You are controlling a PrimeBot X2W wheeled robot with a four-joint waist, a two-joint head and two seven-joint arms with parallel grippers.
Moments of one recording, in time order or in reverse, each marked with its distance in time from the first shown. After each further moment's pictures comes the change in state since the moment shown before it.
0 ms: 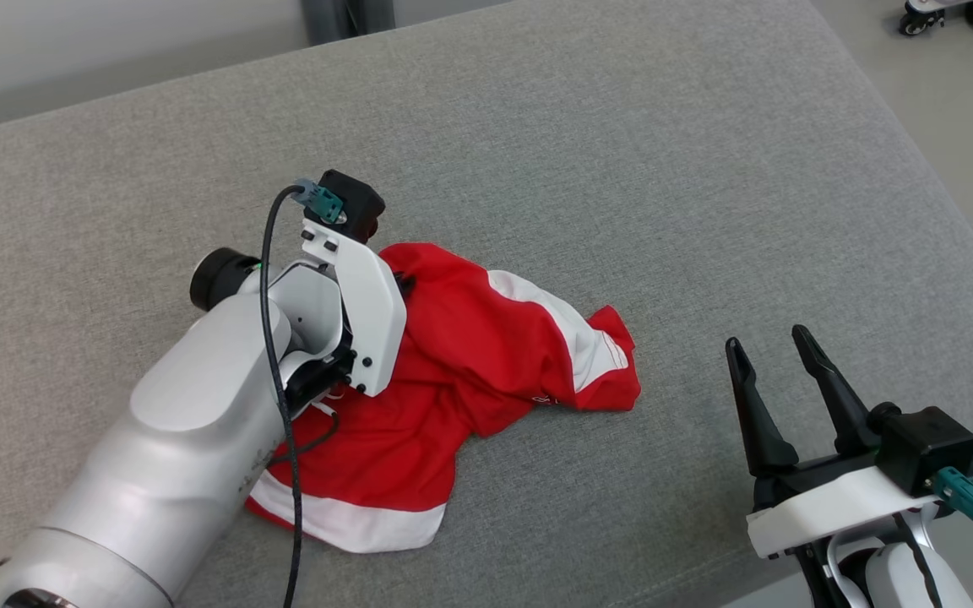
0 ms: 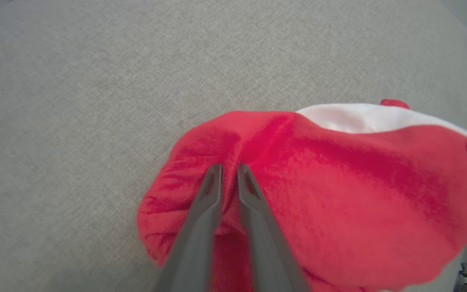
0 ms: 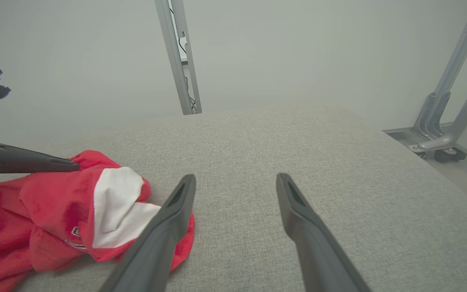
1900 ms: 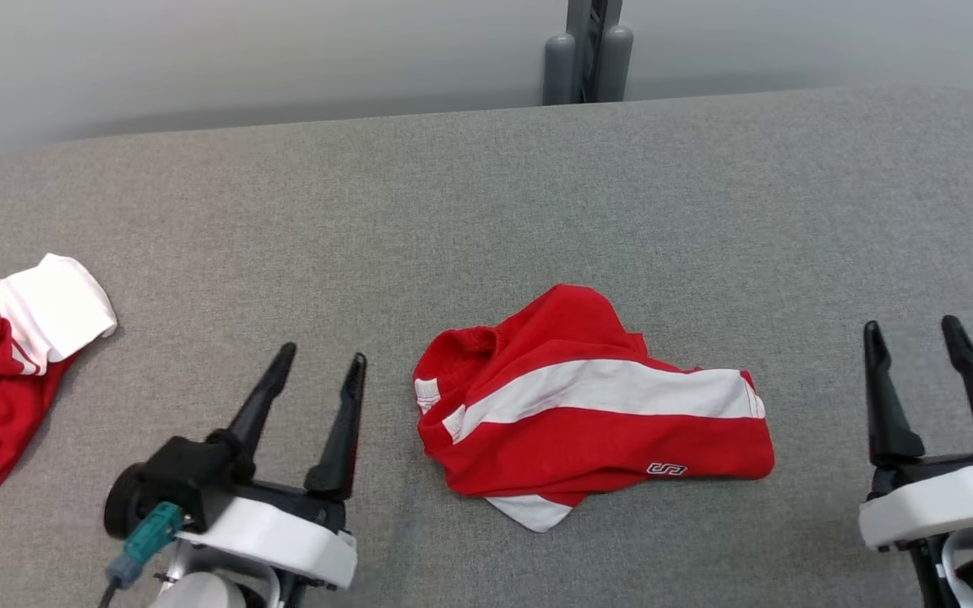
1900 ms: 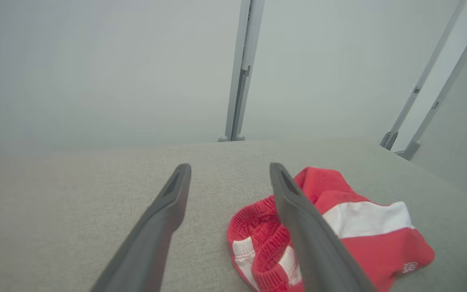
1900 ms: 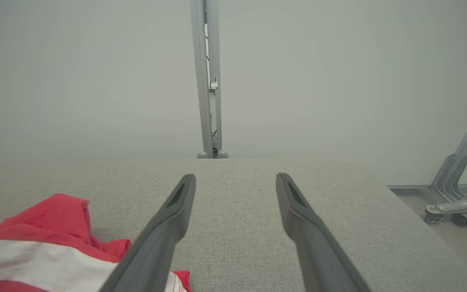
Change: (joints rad) left arm 0.671 0.245 0.152 -0.829 0.072 0.459 -0.680; right arm 0.084 0.001 -0.247 -0.209 -0.105 0.000 0.161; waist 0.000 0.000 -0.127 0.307
